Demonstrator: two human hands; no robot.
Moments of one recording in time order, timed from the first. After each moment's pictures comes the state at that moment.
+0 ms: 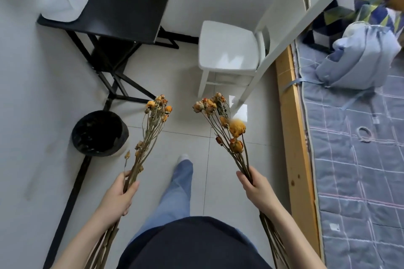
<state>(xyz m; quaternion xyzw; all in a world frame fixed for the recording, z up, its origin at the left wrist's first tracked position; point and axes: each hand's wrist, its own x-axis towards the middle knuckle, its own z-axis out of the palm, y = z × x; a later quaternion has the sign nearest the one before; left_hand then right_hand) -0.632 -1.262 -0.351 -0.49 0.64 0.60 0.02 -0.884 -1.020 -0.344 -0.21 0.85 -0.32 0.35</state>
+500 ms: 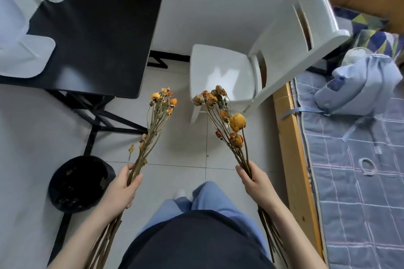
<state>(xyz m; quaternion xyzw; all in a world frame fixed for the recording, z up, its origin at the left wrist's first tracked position) -0.833 -1.433 -0.332 -0.44 0.68 0.58 0.03 -1.059 -1.185 -0.321 -0.18 0.85 -0.35 0.34</state>
